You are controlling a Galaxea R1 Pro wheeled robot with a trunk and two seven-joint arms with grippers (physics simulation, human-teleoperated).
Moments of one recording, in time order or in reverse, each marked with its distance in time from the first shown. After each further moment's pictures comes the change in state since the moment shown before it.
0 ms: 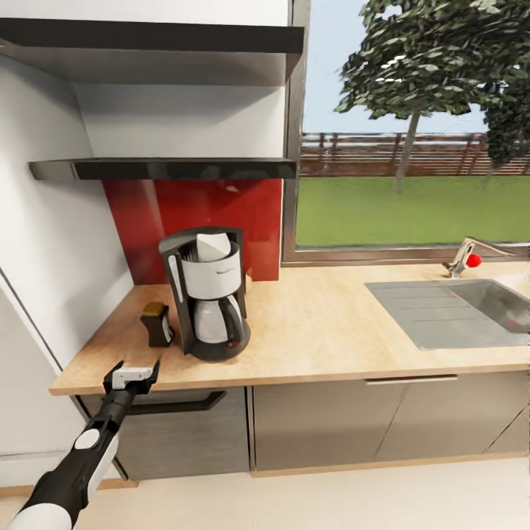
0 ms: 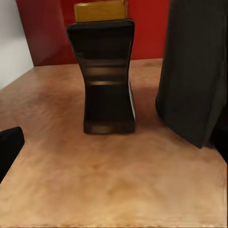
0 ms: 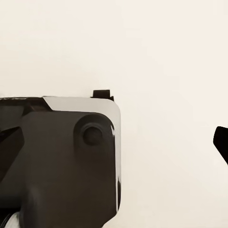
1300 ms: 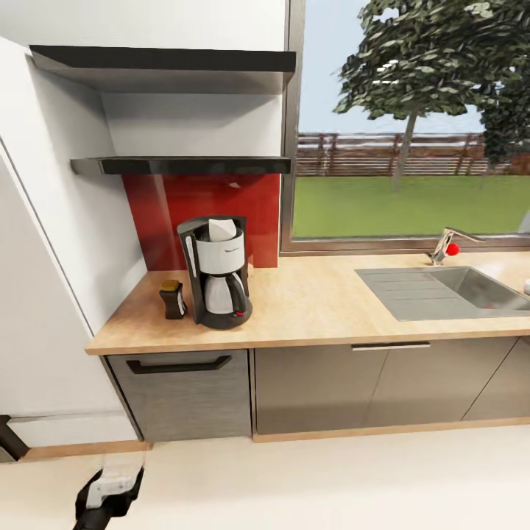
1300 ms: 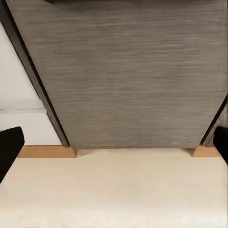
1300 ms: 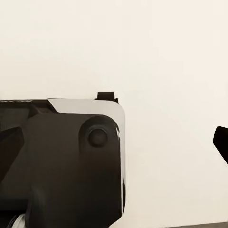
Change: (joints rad) left arm 0.297 0.003 -0.007 0.188 0.048 -0.119 -0.004; right arm 0.000 0.010 -0.001 -0.003 -0.006 -0.004 0.000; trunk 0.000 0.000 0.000
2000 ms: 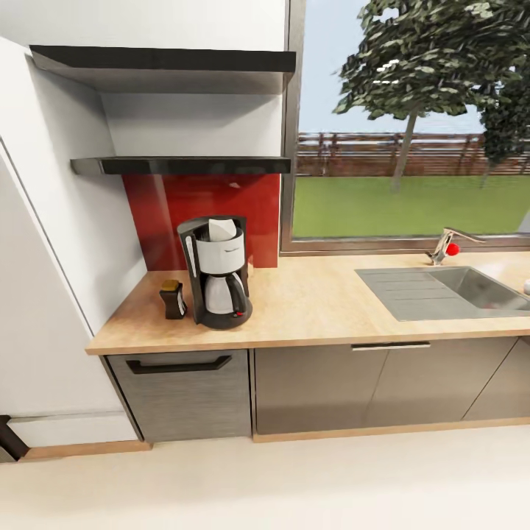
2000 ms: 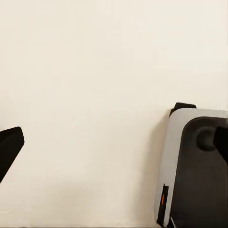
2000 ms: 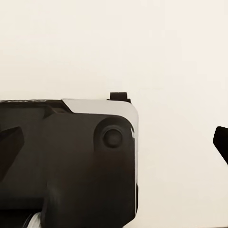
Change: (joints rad) left arm 0.135 0.023 -0.001 0.566 -0.047 0.068 0.121; right arm 0.000 0.030 -0.002 0.001 -0.001 -0.004 0.002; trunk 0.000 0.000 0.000
